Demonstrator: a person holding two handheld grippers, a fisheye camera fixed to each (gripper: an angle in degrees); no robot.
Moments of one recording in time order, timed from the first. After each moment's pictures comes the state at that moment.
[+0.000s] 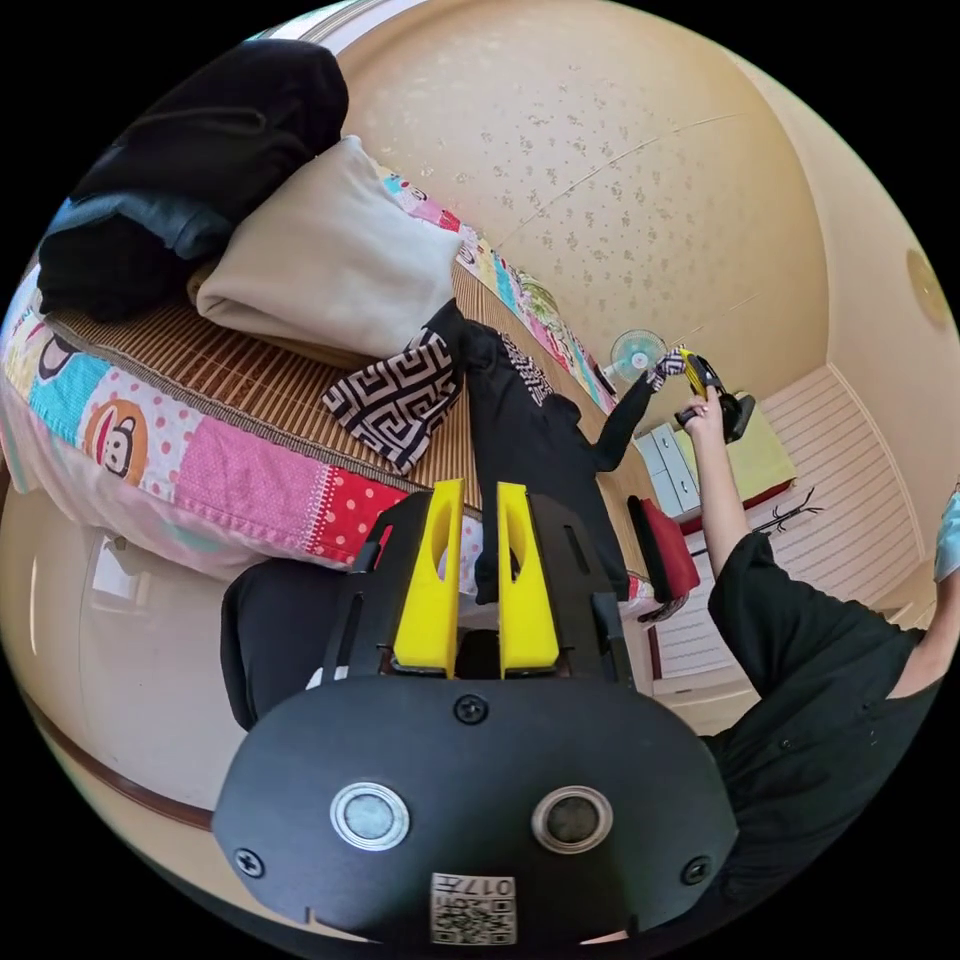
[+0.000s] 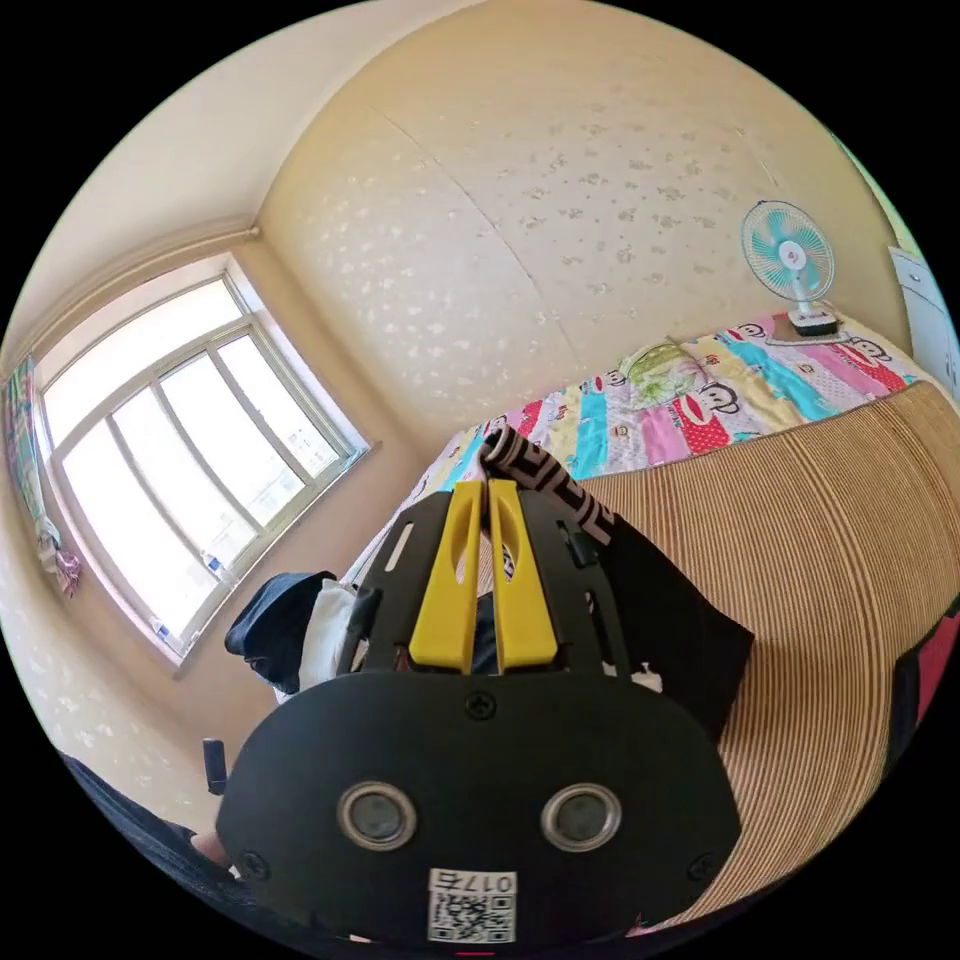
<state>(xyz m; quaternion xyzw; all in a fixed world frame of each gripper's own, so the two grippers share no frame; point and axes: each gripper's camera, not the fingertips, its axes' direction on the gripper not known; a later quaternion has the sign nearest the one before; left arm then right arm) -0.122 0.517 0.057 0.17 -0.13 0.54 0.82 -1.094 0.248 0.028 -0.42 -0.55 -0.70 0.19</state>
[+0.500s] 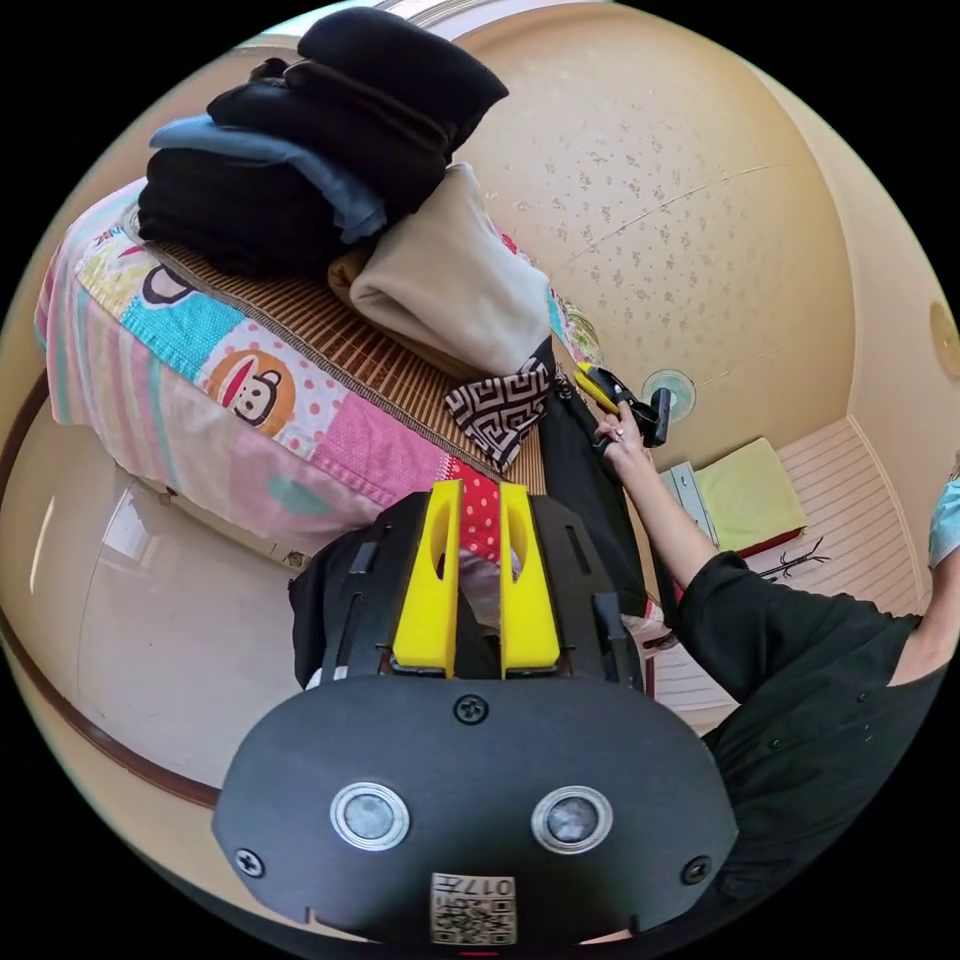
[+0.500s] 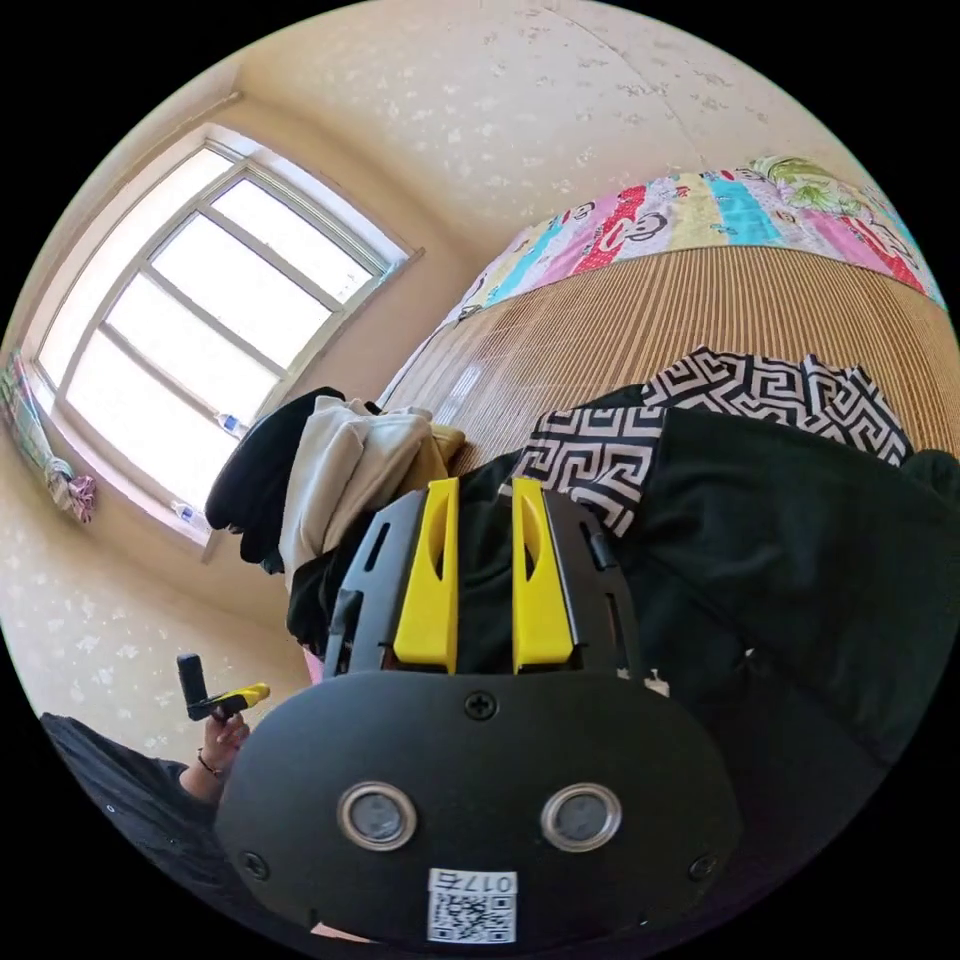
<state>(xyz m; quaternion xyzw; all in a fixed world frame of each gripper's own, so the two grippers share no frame) -0.218 0.472 -0.032 0.21 -0.12 0.49 0.84 -0.794 0.396 0.183 -0.49 -0.39 -0.78 0.03</state>
